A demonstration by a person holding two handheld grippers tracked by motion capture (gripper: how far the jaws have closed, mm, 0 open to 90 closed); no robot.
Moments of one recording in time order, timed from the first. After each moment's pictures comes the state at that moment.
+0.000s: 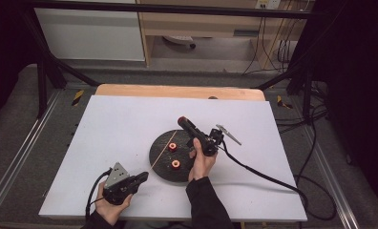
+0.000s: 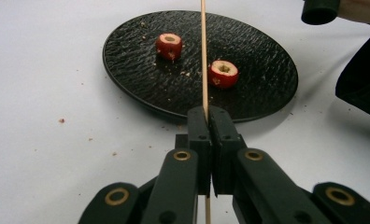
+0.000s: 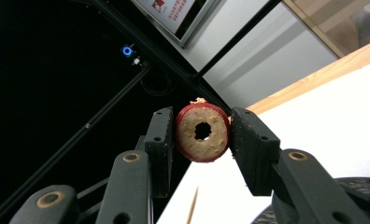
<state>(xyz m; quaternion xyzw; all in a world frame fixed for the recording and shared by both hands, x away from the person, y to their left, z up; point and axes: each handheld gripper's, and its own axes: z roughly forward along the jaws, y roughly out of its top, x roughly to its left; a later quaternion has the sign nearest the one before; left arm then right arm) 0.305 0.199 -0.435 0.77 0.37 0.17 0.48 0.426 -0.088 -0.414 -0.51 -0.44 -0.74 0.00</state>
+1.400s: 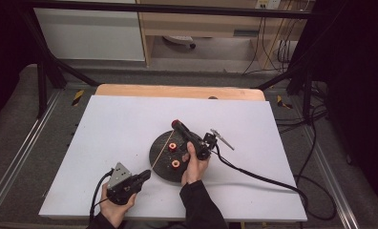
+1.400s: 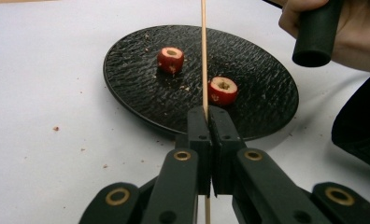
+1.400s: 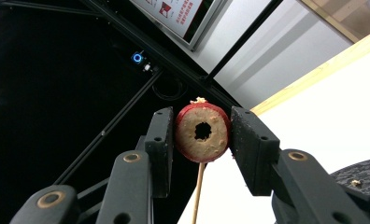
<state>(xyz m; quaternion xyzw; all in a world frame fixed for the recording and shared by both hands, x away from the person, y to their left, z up) 0.304 0.188 -0.436 0.75 0.40 0.18 0.50 0.420 -0.069 -0.426 -0.51 -0.41 -0.75 0.03</state>
